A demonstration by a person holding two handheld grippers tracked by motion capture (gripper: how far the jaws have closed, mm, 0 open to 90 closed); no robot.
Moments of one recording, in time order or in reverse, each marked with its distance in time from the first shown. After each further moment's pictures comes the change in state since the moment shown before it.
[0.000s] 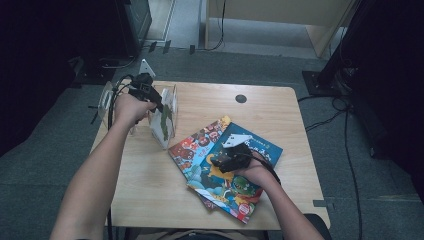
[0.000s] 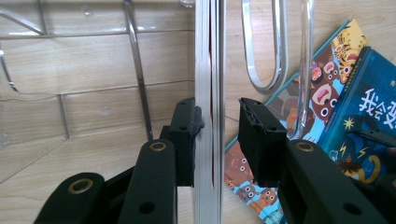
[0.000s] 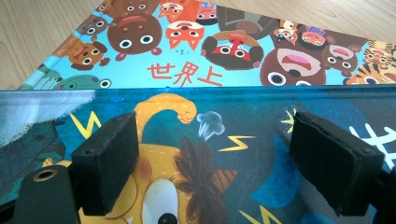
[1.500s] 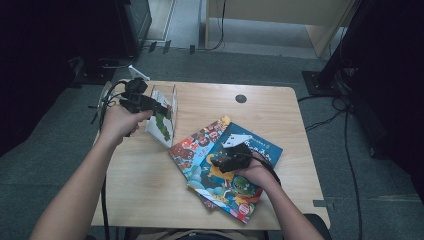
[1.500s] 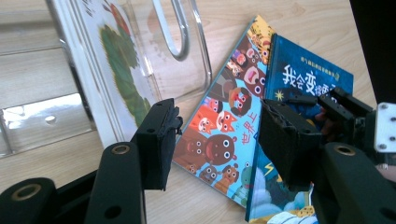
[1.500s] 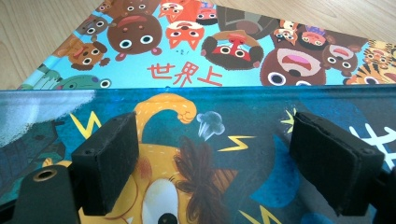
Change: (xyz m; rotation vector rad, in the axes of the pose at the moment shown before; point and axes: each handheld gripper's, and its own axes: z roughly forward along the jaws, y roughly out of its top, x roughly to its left) left arm -0.004 -0.055 -0.025 -0.146 -0.212 0.166; right arm 0.000 0.000 0.000 0.000 0.000 0.000
